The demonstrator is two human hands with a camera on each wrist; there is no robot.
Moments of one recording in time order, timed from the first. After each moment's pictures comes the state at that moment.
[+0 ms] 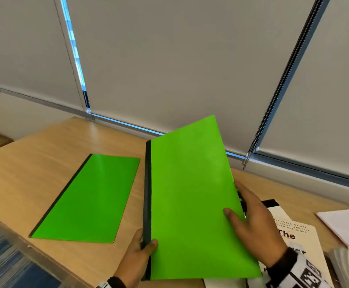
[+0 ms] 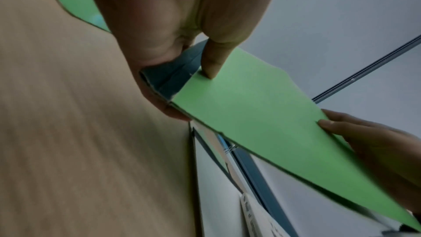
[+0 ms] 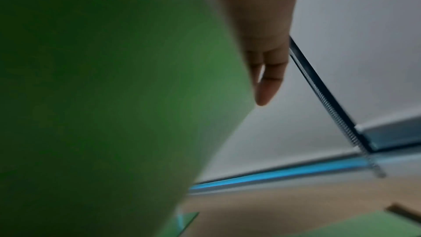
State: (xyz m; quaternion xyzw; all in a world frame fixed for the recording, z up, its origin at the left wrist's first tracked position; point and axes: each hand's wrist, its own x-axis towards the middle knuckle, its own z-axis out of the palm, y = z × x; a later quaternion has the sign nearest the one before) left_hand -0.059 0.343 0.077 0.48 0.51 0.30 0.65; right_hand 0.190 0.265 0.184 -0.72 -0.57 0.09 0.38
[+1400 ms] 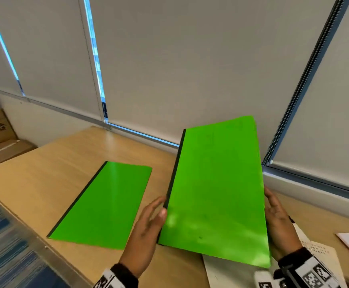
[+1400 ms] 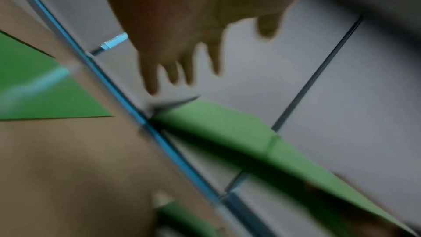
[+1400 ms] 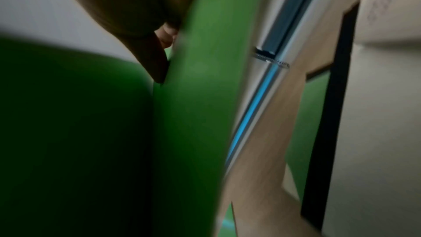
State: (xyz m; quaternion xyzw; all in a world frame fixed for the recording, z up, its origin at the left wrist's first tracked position) left_hand -0.066 0.346 0.165 0.59 0.38 0.42 0.57; right_hand 0.226 0.294 0.175 -0.50 -0.31 0.42 0.69
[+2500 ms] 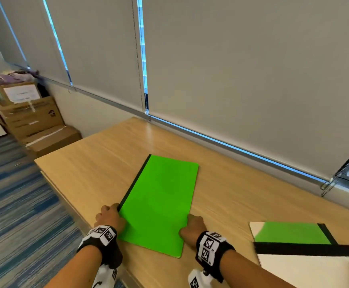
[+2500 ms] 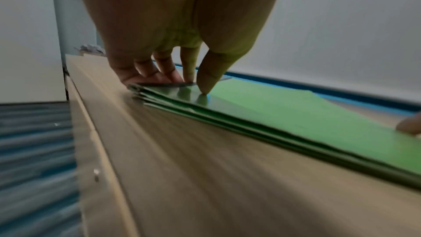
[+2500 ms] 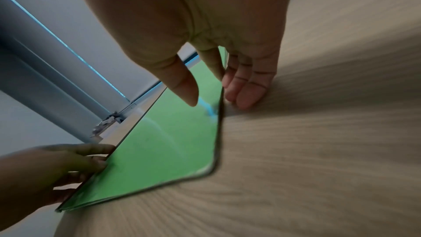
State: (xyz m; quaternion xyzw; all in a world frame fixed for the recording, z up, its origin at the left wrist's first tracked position) left_hand -0.274 0.528 0.048 0.57 0.78 0.03 0.24; right_hand -0.018 0.477 0.051 -0.72 -0.50 0.46 0.14
